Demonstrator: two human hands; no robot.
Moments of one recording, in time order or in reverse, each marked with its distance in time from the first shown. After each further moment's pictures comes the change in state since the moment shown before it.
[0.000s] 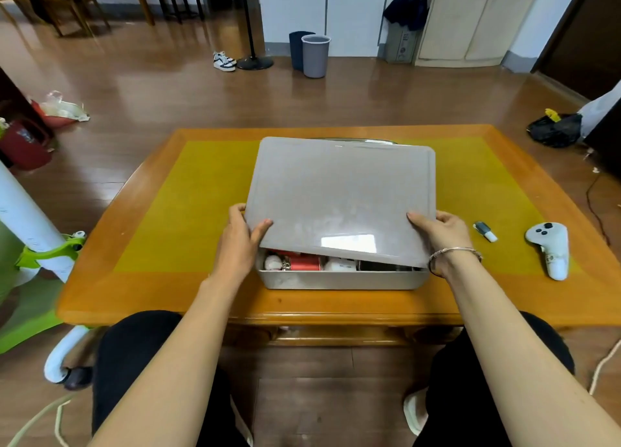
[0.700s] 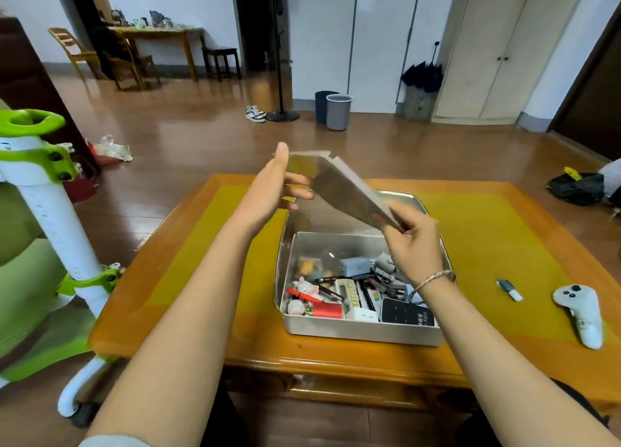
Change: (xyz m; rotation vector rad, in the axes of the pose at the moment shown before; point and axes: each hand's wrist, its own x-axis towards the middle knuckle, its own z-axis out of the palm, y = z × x) left_hand 0.059 0.143 -0.093 -0.567 -0.226 0.011; right_hand -0.037 -0.056 0.084 -0.371 -0.234 -1.022
